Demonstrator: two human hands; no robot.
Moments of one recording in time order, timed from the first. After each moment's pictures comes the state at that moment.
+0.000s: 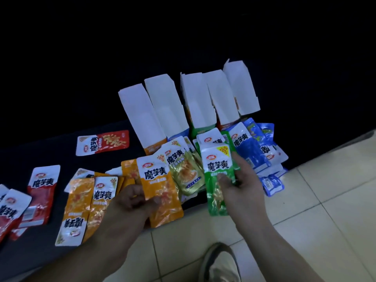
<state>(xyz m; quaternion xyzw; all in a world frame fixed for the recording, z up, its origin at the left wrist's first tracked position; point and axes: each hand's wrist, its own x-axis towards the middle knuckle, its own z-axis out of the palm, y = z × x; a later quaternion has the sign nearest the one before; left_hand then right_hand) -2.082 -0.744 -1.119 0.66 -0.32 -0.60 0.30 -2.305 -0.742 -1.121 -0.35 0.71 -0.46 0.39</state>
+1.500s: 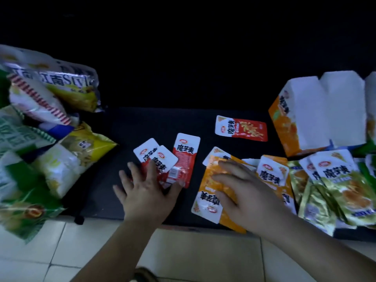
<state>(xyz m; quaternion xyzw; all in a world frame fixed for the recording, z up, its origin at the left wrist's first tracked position) -1.809 -0.720 -1.190 0.87 -0.44 -0.21 0.01 -2.049 -0.780 -1.175 -0.86 0.43 -0.12 0.25</state>
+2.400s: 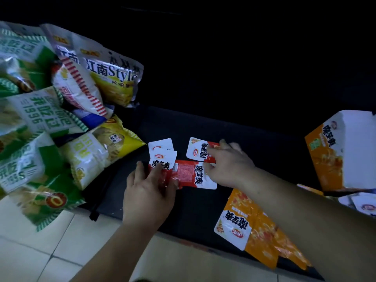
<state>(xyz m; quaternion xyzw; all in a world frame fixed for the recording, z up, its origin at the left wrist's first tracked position) -1.752 -0.709 -1.208 0.88 -0.44 -0.13 0.16 -1.903 -0.870 -1.157 -0.83 0.48 0.17 0.21</state>
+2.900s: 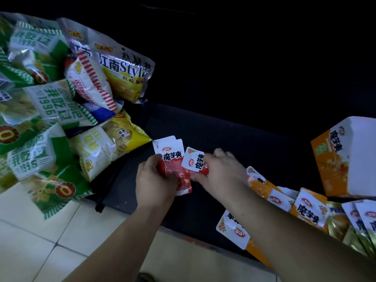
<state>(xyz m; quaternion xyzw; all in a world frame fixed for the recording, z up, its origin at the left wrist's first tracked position) -1.754 -0.729 -1.205 0.87 -0.24 -0.25 0.36 -1.886 -0.830 -1.172 -0.86 0.48 0.07 0.15</state>
